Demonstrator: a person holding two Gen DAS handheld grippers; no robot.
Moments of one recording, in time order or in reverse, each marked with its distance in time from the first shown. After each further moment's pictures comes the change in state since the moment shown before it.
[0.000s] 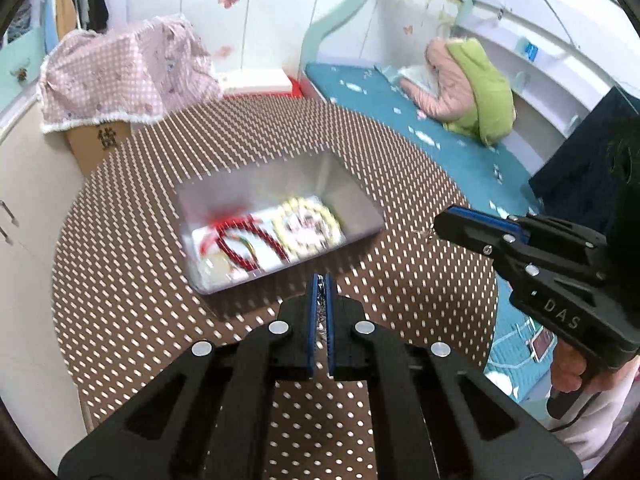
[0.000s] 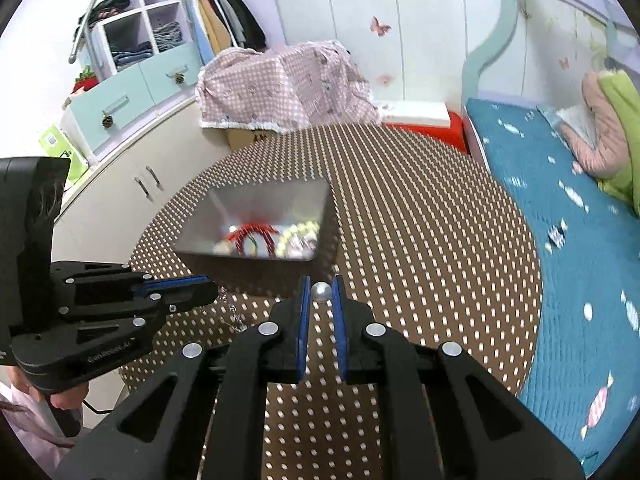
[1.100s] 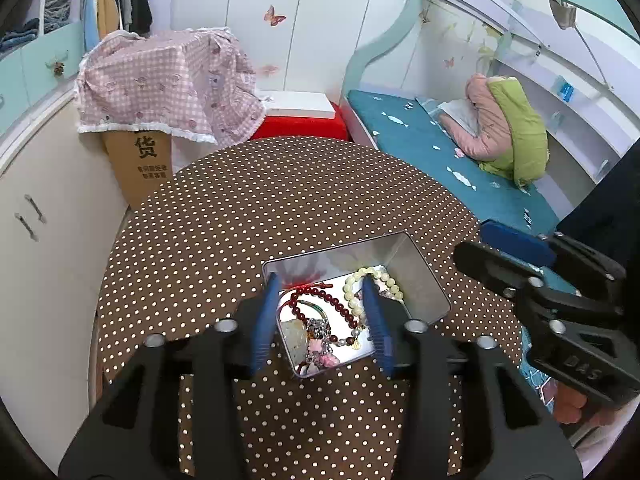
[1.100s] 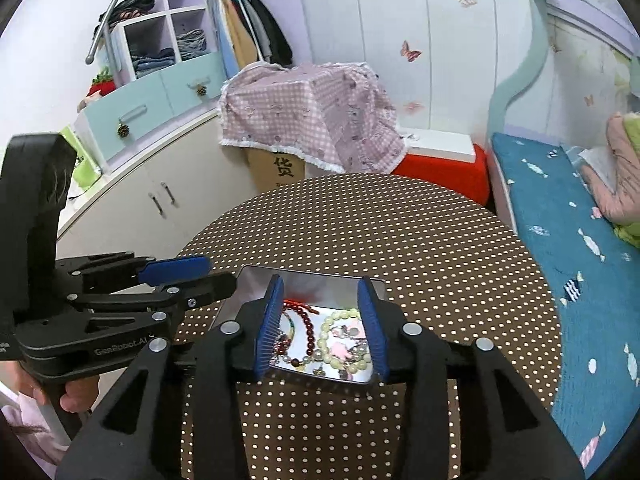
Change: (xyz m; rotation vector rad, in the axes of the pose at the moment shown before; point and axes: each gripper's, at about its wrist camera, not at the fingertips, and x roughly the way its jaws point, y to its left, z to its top) left arm -0.012 0.039 0.049 -0.095 -0.060 0.105; right arm 0.018 0.025 0.054 -0.050 -0.049 0.019
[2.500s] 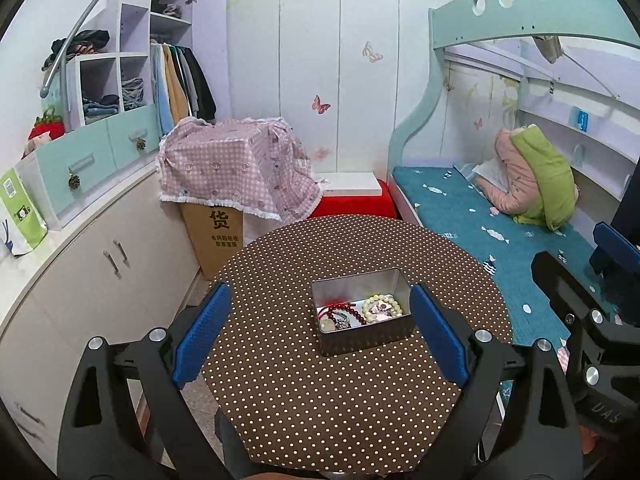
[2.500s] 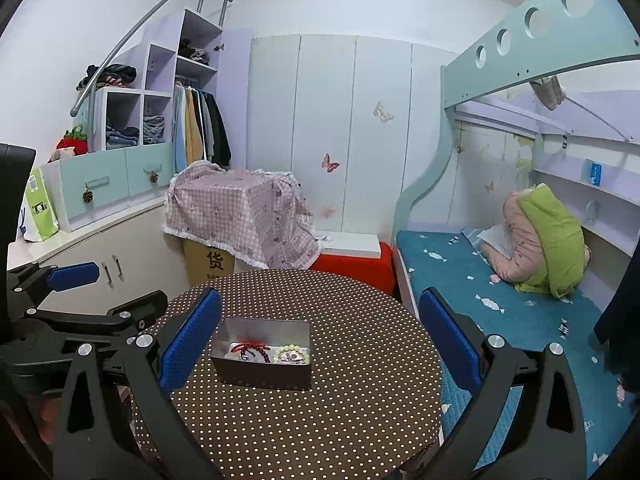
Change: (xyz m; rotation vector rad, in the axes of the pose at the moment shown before) left arm -0.167 -0.061 -0.063 0.029 -0.307 0.247; right arm -0.151 0.063 -0.046 -0.032 -0.393 -0.337
